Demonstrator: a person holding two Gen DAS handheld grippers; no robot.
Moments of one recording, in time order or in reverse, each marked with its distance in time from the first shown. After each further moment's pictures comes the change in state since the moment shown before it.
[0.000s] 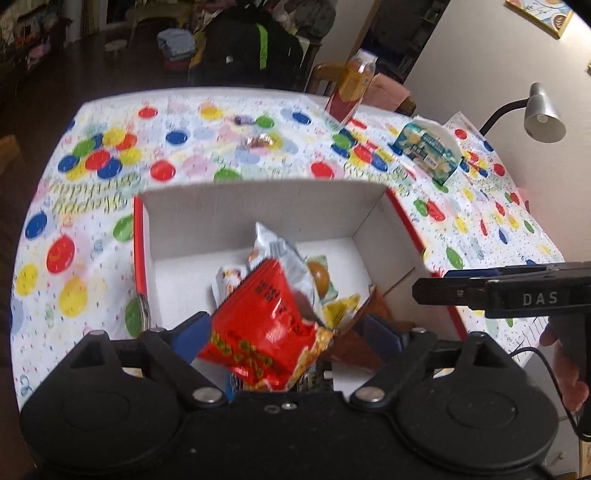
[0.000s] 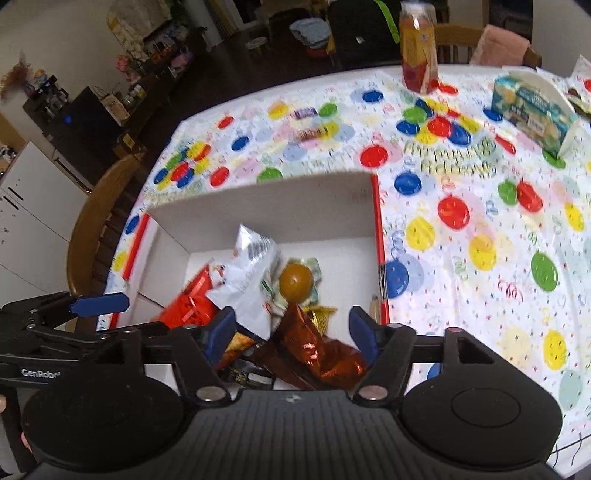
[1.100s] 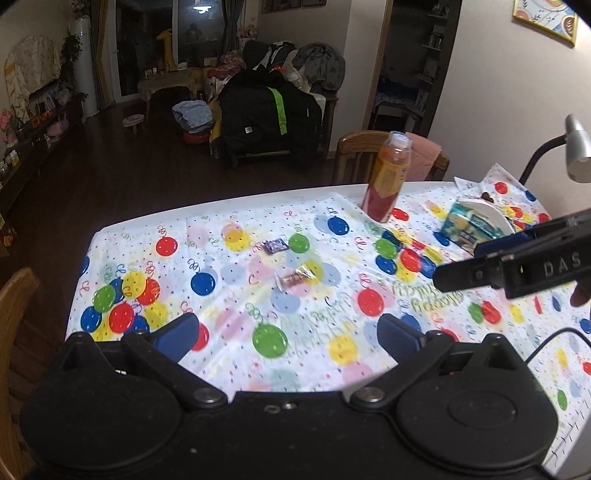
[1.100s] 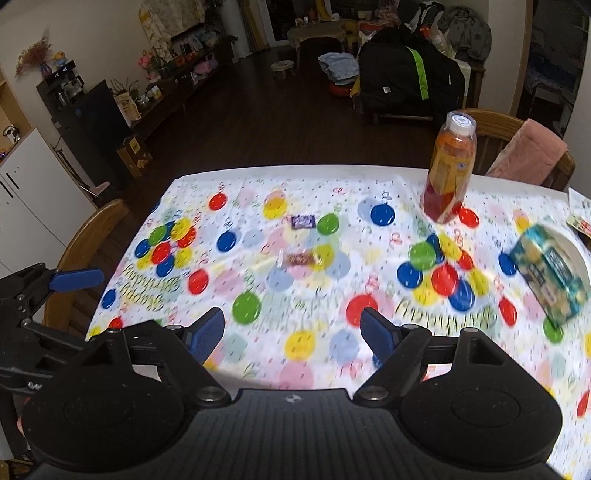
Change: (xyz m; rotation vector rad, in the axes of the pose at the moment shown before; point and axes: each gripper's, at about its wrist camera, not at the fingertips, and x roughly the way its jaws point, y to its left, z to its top) left arm 0.038 -0.001 0.147 0.109 -0.165 0.157; right arm 0.033 -0.007 0.184 -0.178 -0.051 -0.034
